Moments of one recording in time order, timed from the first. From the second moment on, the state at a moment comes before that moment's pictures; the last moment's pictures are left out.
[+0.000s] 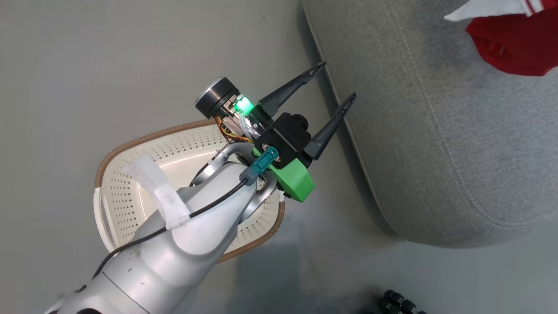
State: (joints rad) left arm -0.85 0.10 -0.87 0.44 -0.24 -0.06 -0.26; right arm -1.10 -0.49 -0.18 0.12 0.04 0.13 -0.26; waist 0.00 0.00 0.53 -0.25
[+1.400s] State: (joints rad) left arm -0.88 0.17 -0.87 0.40 -0.26 -0.03 -0.25; right arm -0.85 -0.33 -0.24 0.63 -0.01 0.13 -0.26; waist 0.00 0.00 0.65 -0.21
